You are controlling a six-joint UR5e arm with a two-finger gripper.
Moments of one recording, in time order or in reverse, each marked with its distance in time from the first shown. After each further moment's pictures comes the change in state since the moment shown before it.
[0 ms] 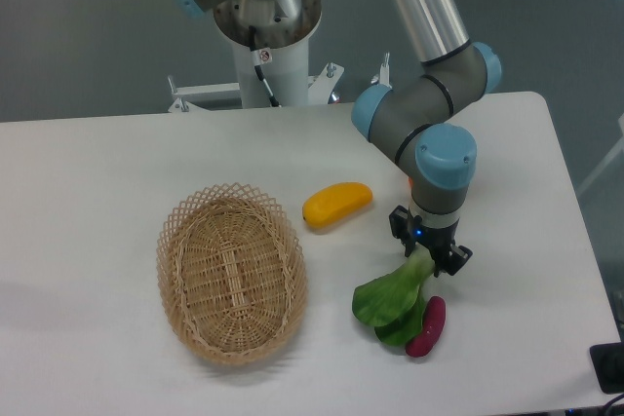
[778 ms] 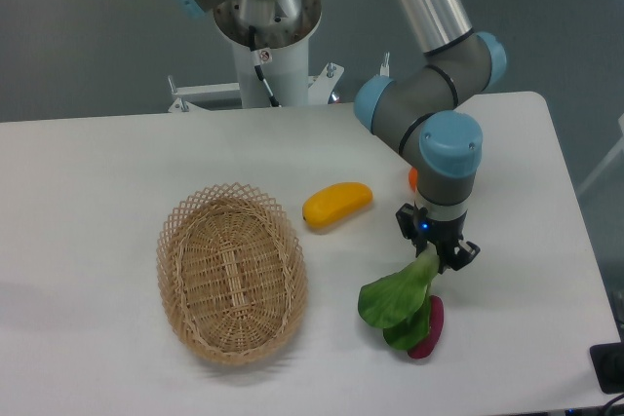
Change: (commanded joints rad) arm 0.029 0.070 0.018 -0.014 -0.054 0.018
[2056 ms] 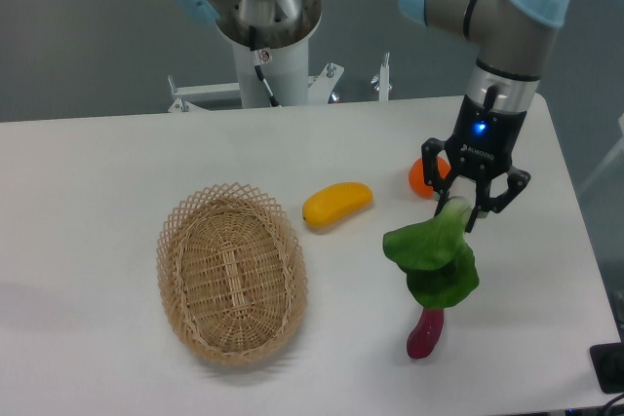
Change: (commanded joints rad) arm 0.157 0.218 0.055 -0.218 -0.493 -0.080
